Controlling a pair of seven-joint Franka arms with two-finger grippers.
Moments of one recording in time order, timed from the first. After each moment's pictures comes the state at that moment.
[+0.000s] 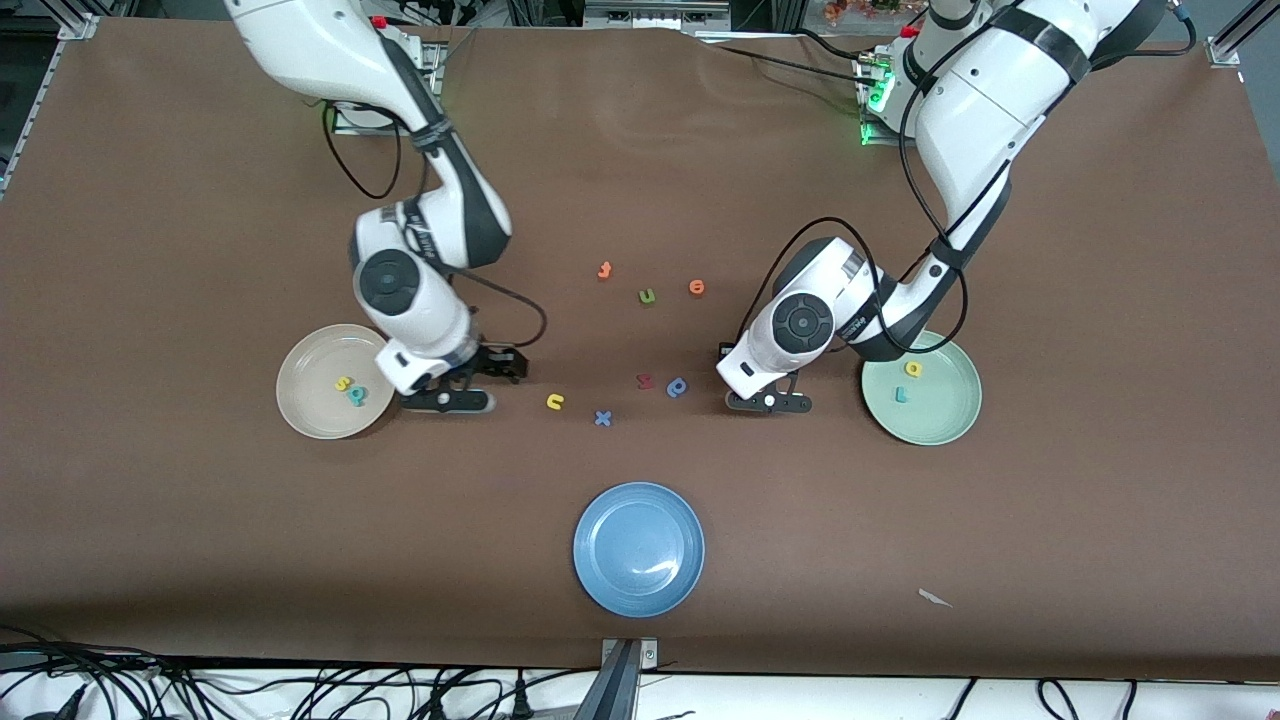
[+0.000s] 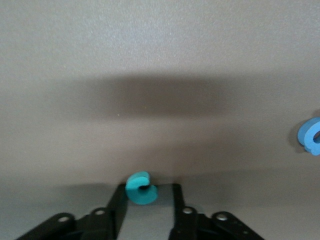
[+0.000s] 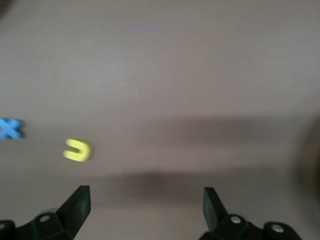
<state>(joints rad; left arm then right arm) -0.12 0.76 -0.45 -1.71 0.25 2.23 -0.59 0.61 0.56 -0.15 -1.80 0.17 2.40 0.44</state>
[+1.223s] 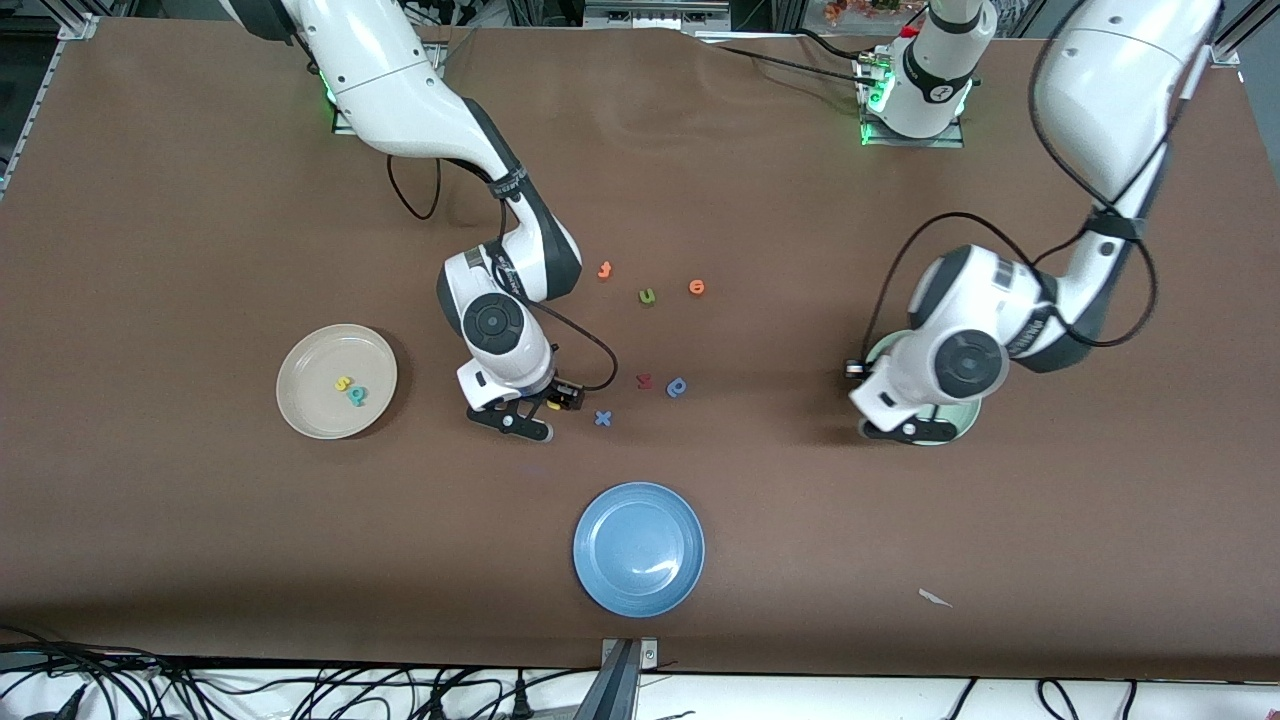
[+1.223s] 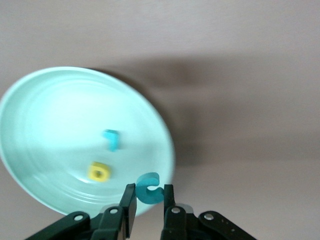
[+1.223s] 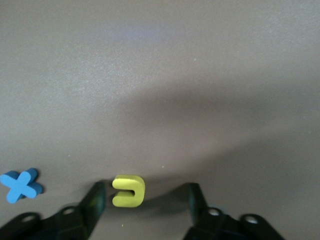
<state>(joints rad) 0.17 0.61 -0.44 -1.70 0.25 1.93 -0.28 0.67 0.82 -0.15 -1.53 0.17 2.35 0.74</state>
